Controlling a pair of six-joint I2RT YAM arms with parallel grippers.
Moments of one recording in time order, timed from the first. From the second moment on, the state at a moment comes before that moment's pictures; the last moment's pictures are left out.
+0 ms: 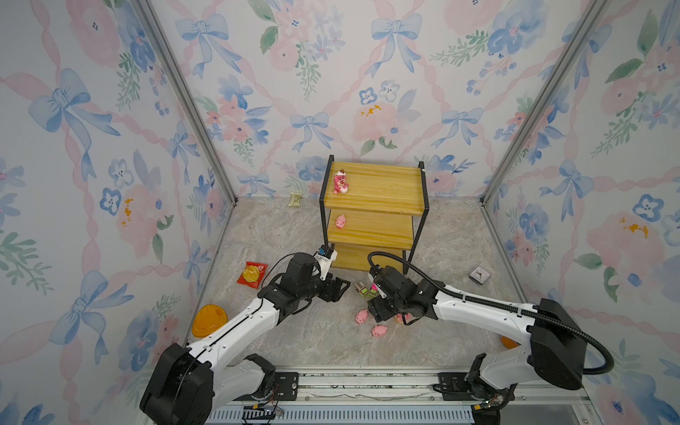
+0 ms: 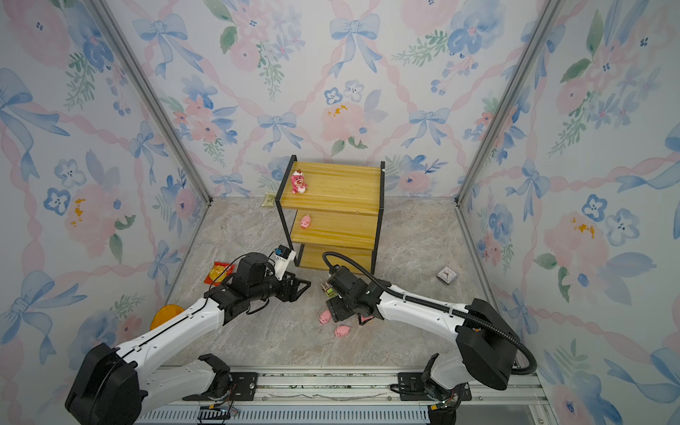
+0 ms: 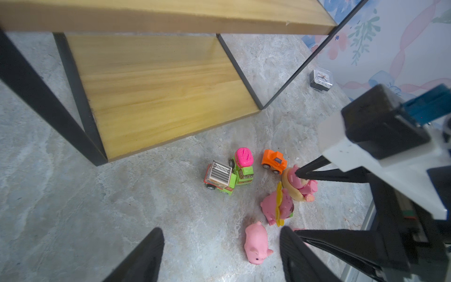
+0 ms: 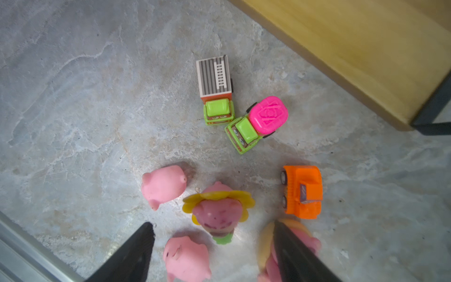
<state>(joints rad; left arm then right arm) -0.52 1.13 0.63 -0.15 0.31 -0.22 0.95 1.47 0.94 -0.56 0.09 0.38</state>
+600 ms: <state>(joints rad) -0.50 1.14 0.62 -0.13 0.31 -0.23 0.95 1.57 0.97 -0.60 0.06 0.32</state>
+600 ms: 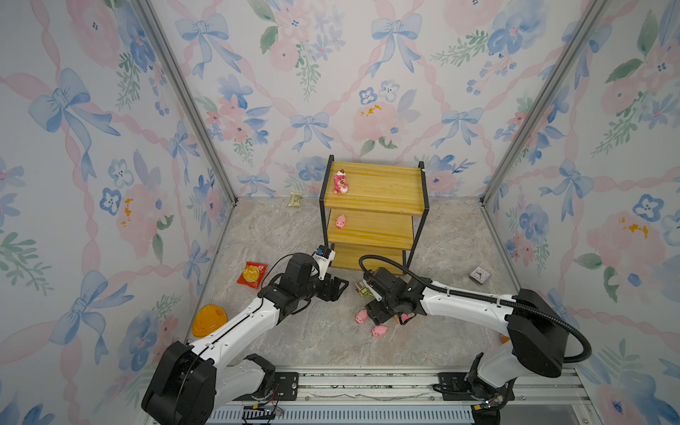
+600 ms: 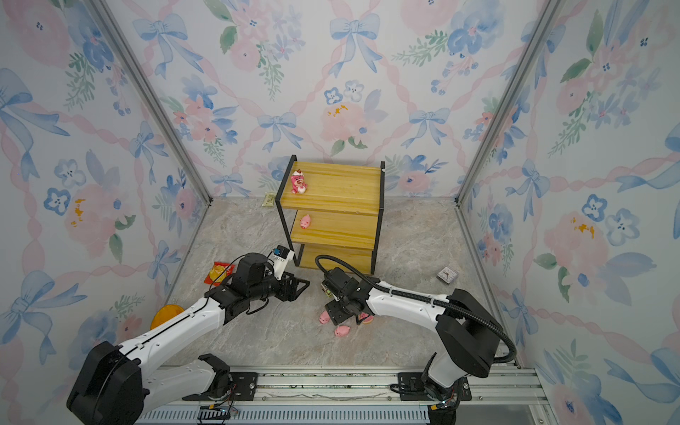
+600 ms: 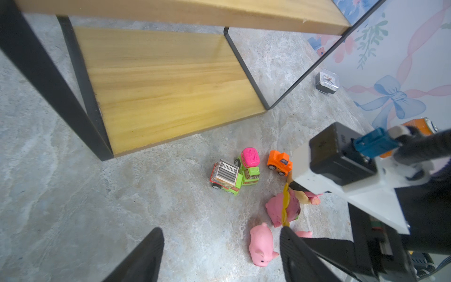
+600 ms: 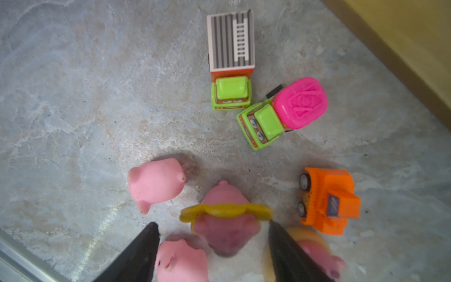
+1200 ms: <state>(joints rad) -0.50 1.14 0.62 -0.12 0.32 -0.24 0.94 1.61 0.96 -0.57 0.05 0.32</state>
